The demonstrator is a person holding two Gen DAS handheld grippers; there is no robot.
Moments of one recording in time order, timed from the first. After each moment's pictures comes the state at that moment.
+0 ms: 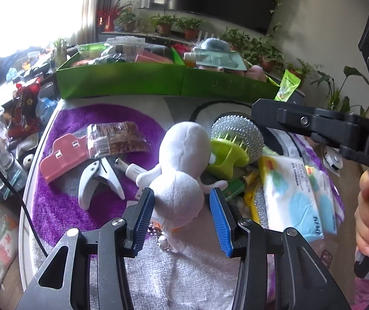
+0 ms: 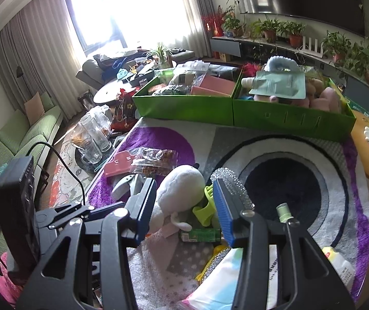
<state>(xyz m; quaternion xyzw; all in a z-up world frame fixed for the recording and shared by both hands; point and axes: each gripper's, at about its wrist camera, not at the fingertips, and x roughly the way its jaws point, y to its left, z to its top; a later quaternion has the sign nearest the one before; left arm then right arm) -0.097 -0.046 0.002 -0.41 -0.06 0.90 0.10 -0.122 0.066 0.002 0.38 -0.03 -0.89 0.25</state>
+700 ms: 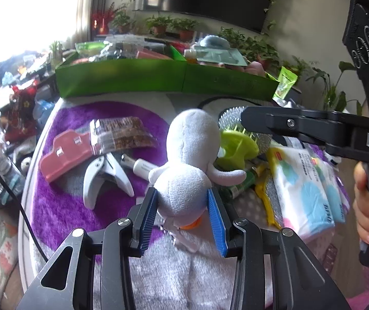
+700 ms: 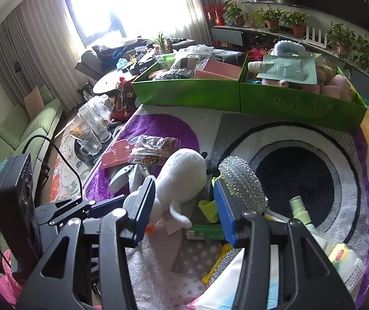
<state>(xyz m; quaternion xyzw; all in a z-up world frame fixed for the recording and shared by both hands) -0.095 -0.064 -0.012 -0.41 -0.05 0.90 0.12 -0.130 0.050 -0.017 0.41 -0.02 -0.88 0.26</state>
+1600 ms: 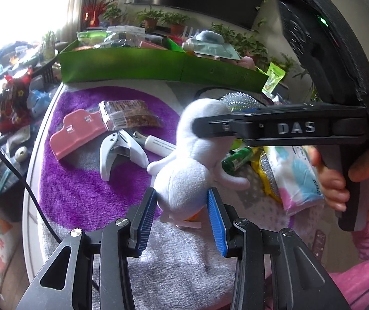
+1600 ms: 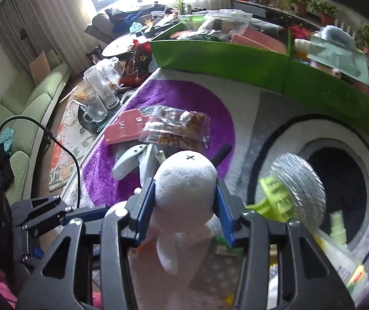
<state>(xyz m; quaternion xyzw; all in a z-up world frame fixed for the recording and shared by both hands) -0.073 -0.093 -0.015 -0.42 -0.07 0.89 0.16 -0.152 0.002 -0.046 0.47 0.03 -0.83 0.28</state>
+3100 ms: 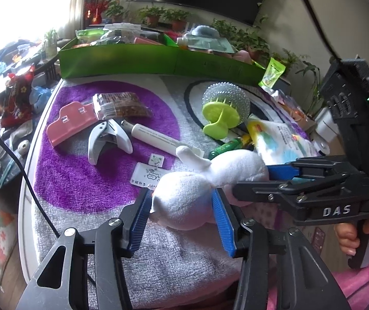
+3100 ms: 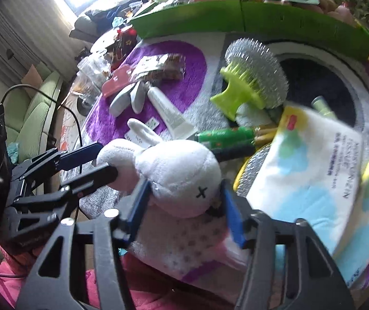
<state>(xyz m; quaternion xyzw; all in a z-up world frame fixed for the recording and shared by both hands) -0.055 -0.070 -0.012 -0.43 -0.06 0.89 0.14 -0.086 0.054 -0.074 0.52 -0.03 -0.81 0.26</state>
